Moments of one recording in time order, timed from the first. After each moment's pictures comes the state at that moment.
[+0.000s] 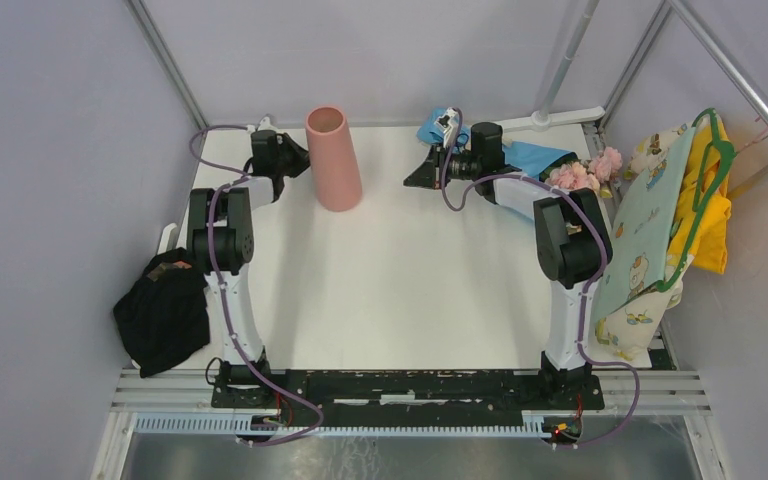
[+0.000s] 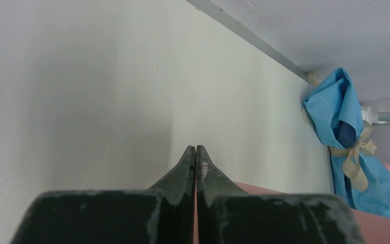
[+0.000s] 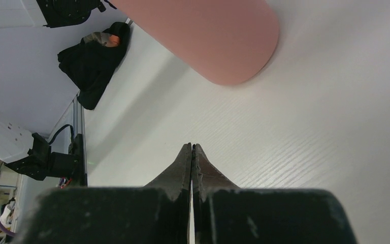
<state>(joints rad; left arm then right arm) 0.01 2.19 1.43 0.34 0.28 -0.67 0.29 2.09 1.44 0.27 -0.96 0.38</state>
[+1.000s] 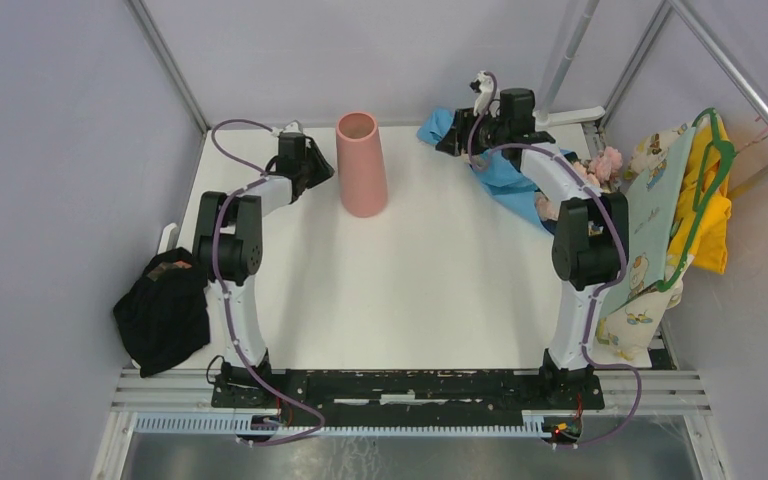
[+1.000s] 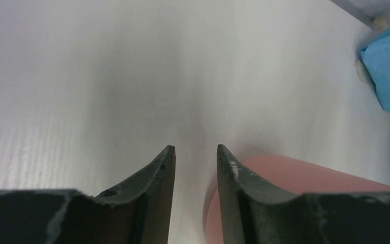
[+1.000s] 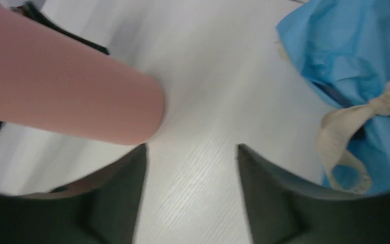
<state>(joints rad) -0.14 2.13 1.41 0.12 0.09 -0.56 0.17 2.04 1.67 -0.16 -0.61 0.15</state>
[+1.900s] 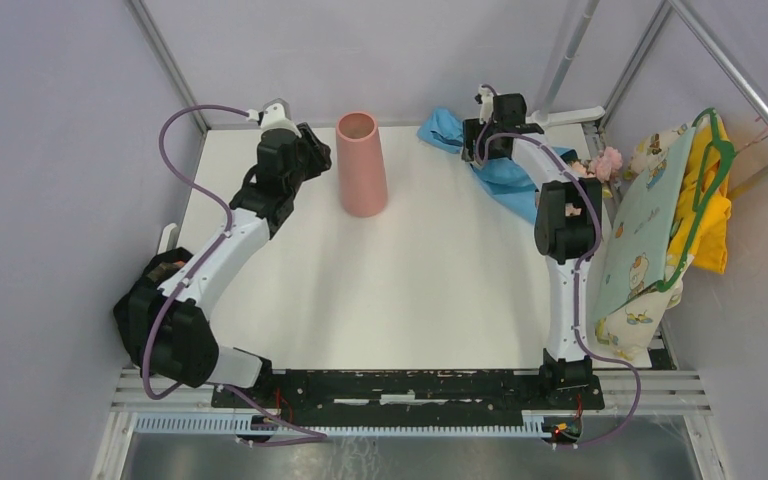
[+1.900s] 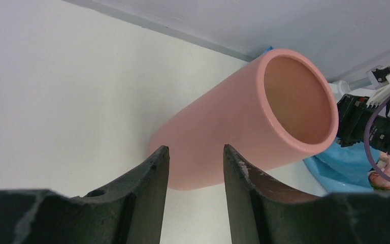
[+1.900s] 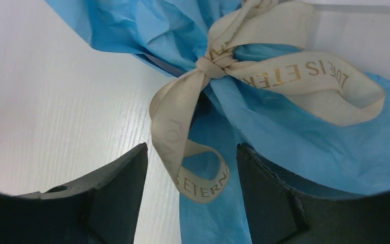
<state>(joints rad) -0.32 1.42 1.17 -0.05 -0.21 -0.51 0.13 2.36 2.02 -0.44 -0.15 0.01</state>
